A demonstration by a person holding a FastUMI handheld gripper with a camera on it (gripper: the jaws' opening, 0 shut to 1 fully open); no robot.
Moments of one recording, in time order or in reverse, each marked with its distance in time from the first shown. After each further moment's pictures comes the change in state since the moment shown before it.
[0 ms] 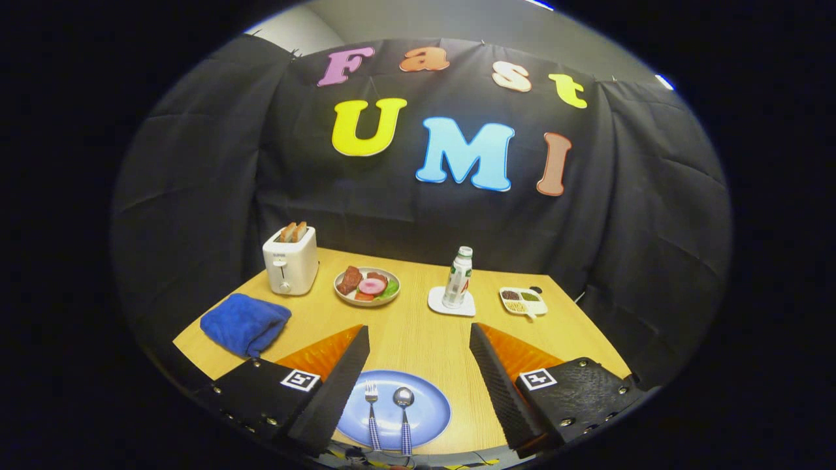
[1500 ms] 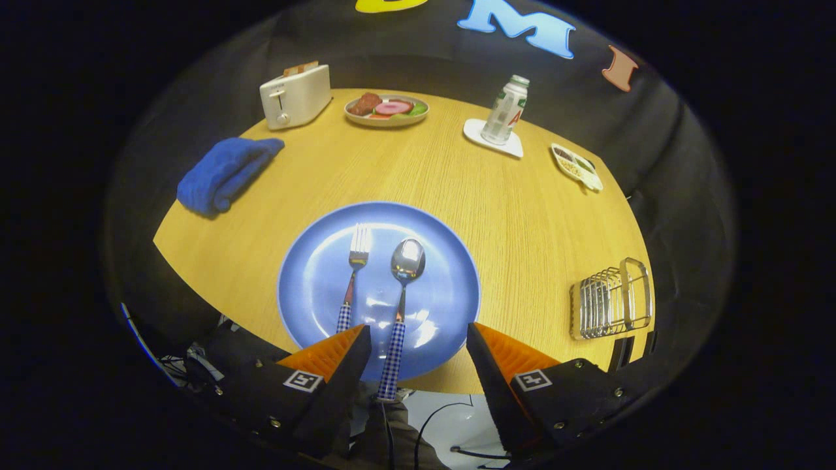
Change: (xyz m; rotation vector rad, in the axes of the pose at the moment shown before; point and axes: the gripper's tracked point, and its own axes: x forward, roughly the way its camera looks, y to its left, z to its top) arm 0.035 0.007 -0.202 -0.120 0.698 0.144
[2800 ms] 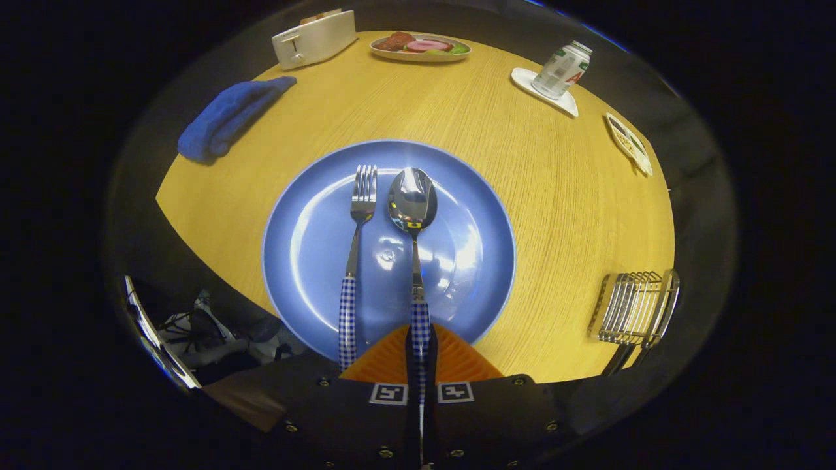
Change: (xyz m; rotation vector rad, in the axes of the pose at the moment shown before) arm 0.003 -0.004 -0.007 -0.145 0.281 0.082
